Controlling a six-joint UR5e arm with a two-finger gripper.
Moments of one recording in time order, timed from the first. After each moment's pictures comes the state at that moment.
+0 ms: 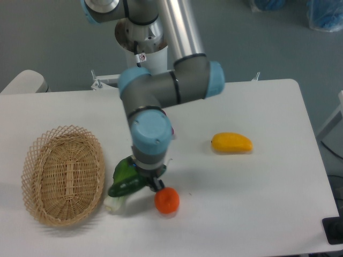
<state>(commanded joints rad) 2.20 -1.99 -1.54 -1.25 1.49 1.34</state>
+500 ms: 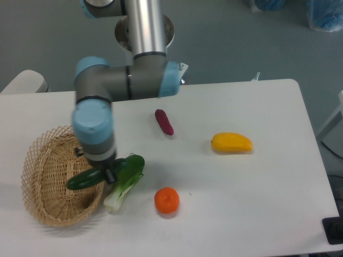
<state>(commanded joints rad) 2.01 -2.05 -1.55 -1.15 1.51 0.99</state>
